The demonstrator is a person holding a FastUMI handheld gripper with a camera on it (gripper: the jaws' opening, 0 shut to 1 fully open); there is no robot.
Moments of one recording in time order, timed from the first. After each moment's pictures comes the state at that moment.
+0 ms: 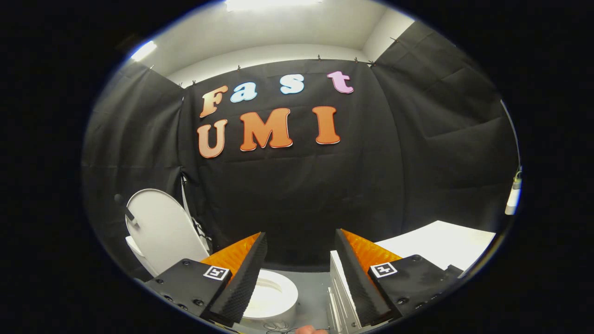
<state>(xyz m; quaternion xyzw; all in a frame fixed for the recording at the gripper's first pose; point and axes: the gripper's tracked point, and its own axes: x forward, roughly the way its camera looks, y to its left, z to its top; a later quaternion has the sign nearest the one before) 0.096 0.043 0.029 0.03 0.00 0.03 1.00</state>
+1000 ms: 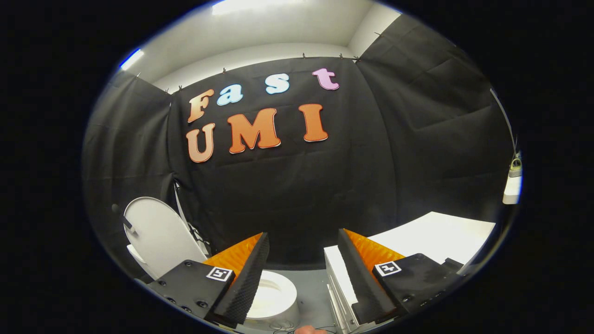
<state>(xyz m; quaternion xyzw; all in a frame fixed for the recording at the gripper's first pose) 0.089 0.024 0.030 0.06 0.00 0.00 1.00</state>
